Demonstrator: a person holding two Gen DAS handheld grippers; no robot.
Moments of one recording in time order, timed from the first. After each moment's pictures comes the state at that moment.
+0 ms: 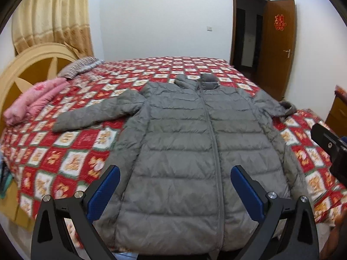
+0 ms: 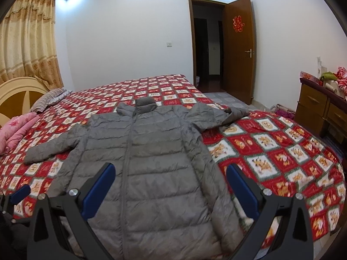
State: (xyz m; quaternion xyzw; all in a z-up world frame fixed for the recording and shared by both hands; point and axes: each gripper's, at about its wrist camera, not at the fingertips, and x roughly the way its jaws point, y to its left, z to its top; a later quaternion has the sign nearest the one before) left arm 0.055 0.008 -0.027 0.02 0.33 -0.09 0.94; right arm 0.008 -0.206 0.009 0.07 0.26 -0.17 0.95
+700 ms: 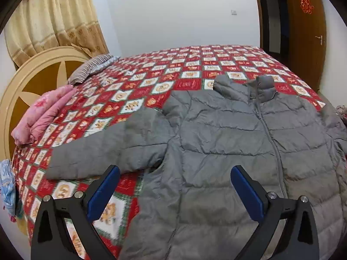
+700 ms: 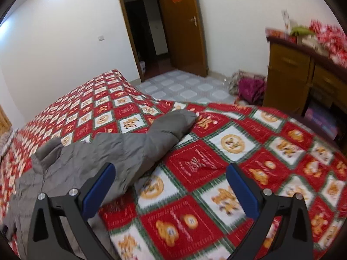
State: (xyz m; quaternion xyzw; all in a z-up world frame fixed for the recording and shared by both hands) left arm 0.292 0.006 -0.061 0.08 0.37 0.01 0.93; right arm 0.157 -0.502 -0.028 0.21 0.31 -0.31 0.88
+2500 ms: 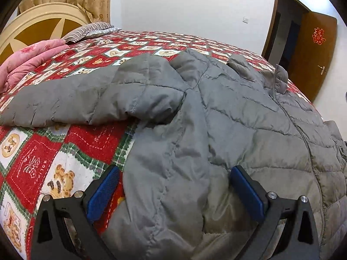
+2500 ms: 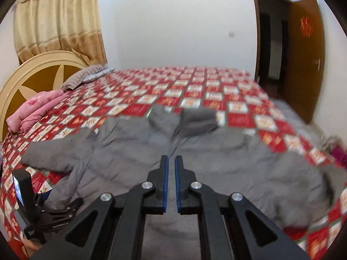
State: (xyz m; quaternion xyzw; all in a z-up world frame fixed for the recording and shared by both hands) left arm 0.306 0.066 -0.159 -0.06 0.38 -0.03 0.92; right arm 0.279 -0.212 -0.028 0.03 0.31 0.03 0.95
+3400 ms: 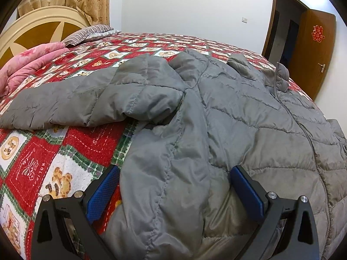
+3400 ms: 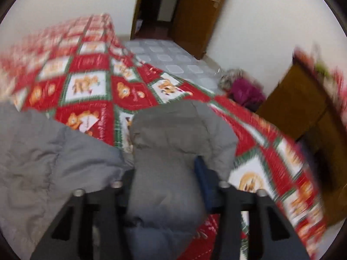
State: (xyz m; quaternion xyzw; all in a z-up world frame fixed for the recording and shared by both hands) left arm 0.309 0.062 -0.162 -0.05 0.38 -0.02 0.93; right arm 0.267 -0.574 -0.101 0.09 0.44 -0.33 0.83
